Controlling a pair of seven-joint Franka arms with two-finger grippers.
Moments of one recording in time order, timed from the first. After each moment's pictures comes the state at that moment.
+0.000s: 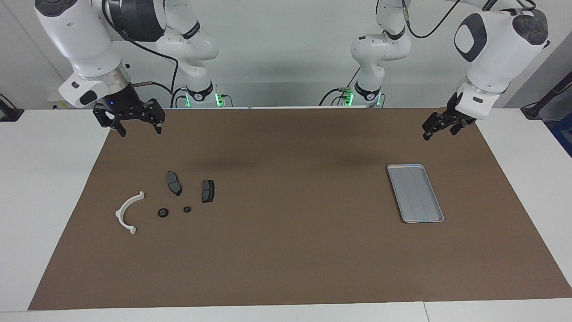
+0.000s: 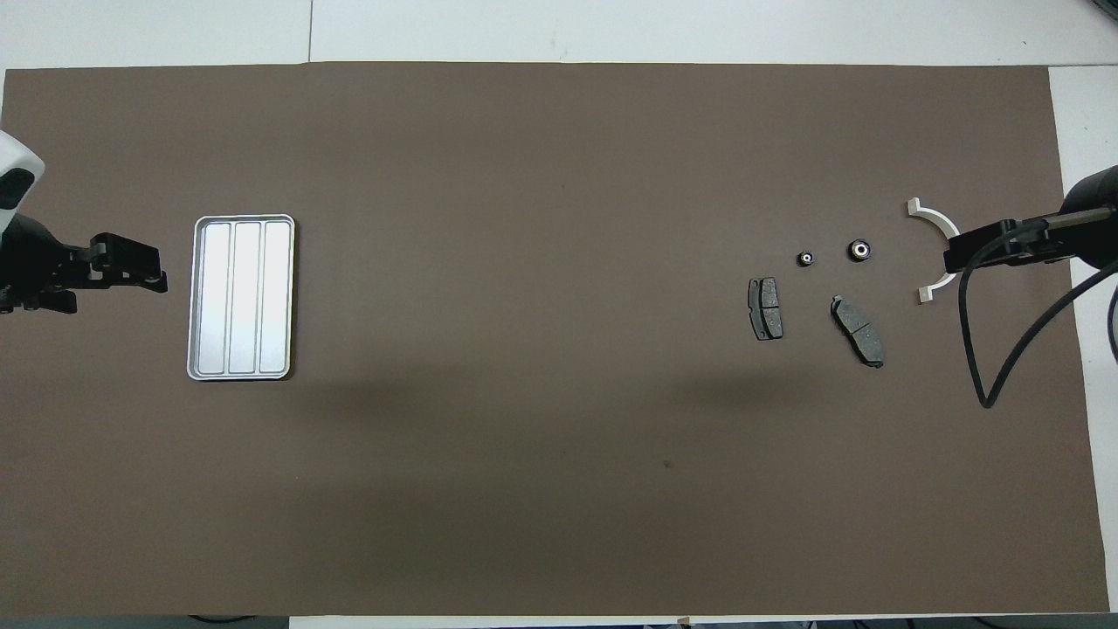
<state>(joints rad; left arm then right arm) 0.01 -0.02 -0.03 -1.74 -0.02 1.67 -0.16 -0.03 0.01 0.02 -1.62 0.01 1.63 -0.08</state>
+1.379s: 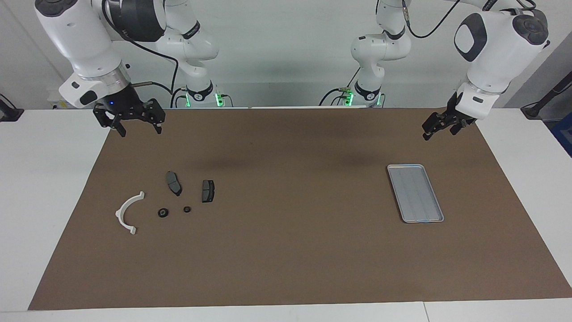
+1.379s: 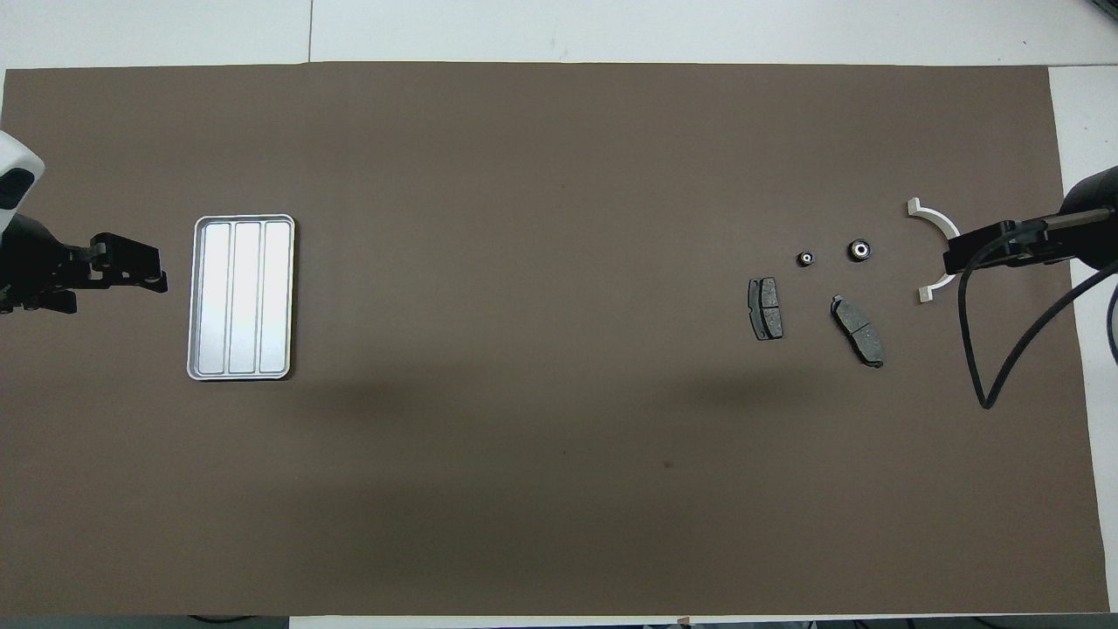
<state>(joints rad) 0.01 -0.02 -0.03 -1.74 -0.02 1.67 -0.16 -0.03 0.01 0.02 -1.62 0.01 1.62 -0.08</state>
